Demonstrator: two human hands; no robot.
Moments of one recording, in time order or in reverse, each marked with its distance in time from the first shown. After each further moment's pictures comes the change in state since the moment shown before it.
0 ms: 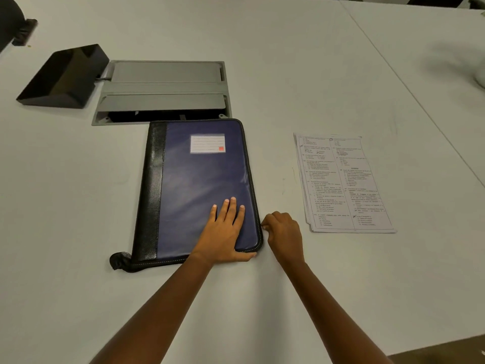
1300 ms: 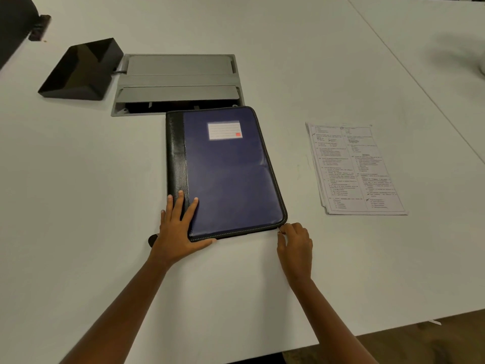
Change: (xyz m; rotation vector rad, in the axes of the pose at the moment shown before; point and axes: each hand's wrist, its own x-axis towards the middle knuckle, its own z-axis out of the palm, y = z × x) left_hand -0.095 -0.091 0.021 -0.426 0.222 -0.281; right_hand -0.067 -0.043 0.020 0.117 0.144 0.332
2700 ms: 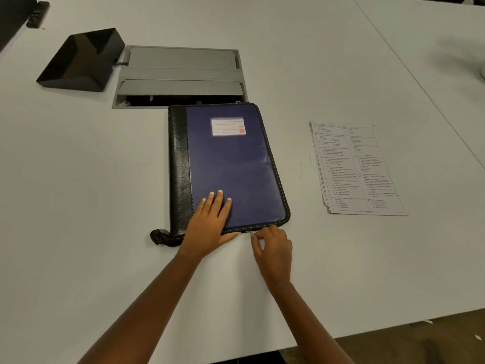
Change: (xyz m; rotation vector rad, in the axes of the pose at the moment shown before) left_hand 0.013 0.053 0.001 0.336 -0.144 0.195; right_hand -0.021 -0.038 0.019 0.014 -0.074 -0.055
